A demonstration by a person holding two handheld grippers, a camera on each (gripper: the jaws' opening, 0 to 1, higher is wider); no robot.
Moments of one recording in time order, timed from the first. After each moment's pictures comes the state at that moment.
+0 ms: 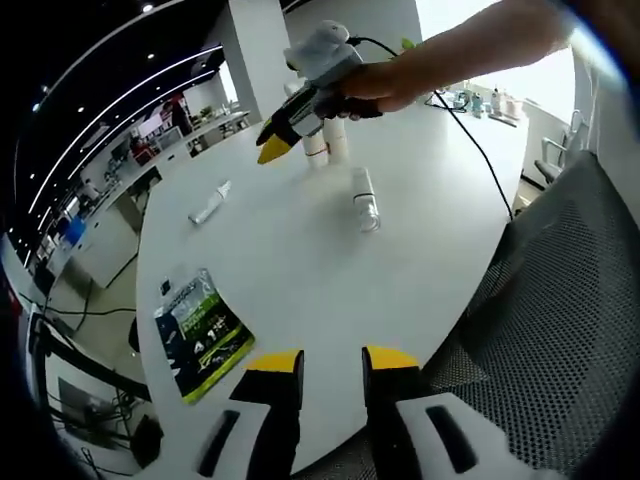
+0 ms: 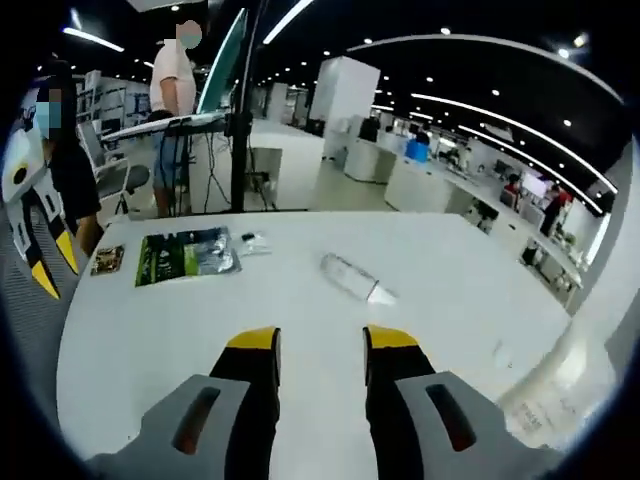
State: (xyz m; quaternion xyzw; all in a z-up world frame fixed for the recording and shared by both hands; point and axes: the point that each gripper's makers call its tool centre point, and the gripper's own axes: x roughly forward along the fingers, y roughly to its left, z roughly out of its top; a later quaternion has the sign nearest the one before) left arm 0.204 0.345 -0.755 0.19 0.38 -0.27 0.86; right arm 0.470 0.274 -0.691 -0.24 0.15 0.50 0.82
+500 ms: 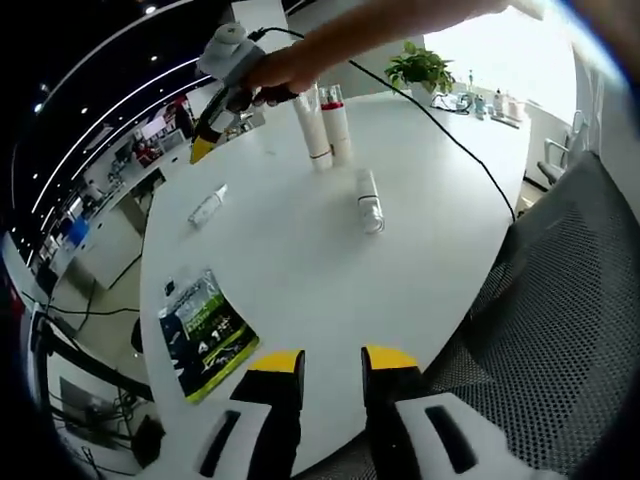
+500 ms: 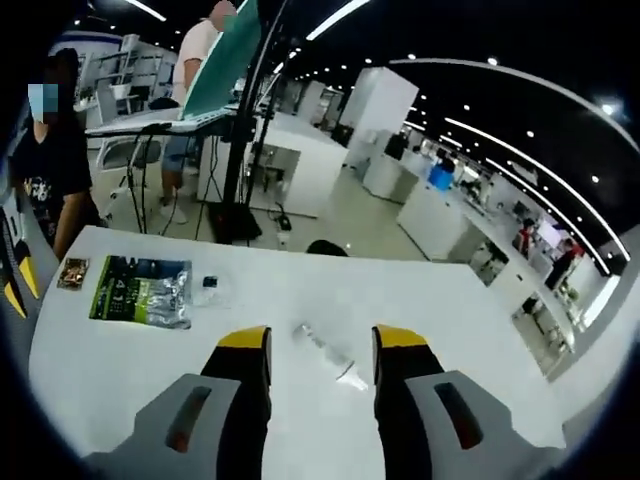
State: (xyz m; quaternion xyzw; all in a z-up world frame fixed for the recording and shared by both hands) left arm 0.206 0.348 -0.755 0.19 0.38 -0.26 0.87; right arm 0.550 0.349 -0.655 -0.31 0.12 0.52 0.79
